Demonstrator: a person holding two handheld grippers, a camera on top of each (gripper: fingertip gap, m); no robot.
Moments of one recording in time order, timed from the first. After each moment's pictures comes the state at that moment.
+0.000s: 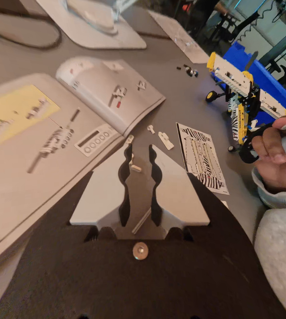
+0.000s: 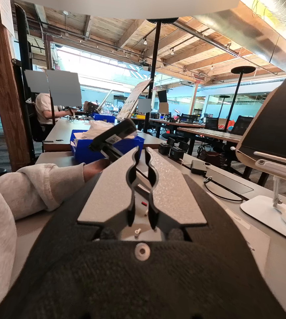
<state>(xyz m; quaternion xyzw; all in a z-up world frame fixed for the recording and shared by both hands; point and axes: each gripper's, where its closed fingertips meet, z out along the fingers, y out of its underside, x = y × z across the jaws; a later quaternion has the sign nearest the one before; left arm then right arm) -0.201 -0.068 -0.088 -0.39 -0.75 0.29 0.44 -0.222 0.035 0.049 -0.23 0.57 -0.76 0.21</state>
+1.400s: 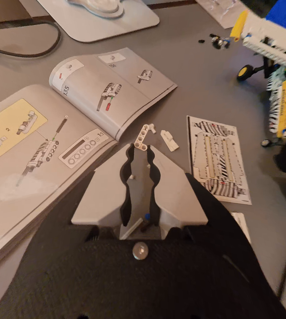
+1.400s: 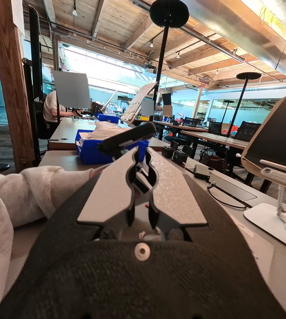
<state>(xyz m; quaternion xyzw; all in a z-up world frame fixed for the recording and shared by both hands) -0.224 -0.057 -0.093 -0.43 -0.77 0.32 0.33 -0.211 0.045 0.054 -0.25 0.56 -0.76 0.21</state>
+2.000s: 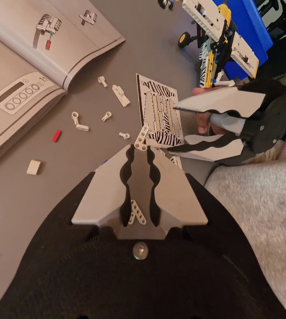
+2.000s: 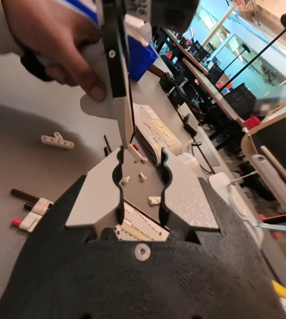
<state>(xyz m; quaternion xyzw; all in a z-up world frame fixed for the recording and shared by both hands) -0.180 0.012 -0.075 -0.46 -0.77 0.16 0.43 -0.187 0.018 -0.041 -0.42 0.67 -0.61 -0.05</state>
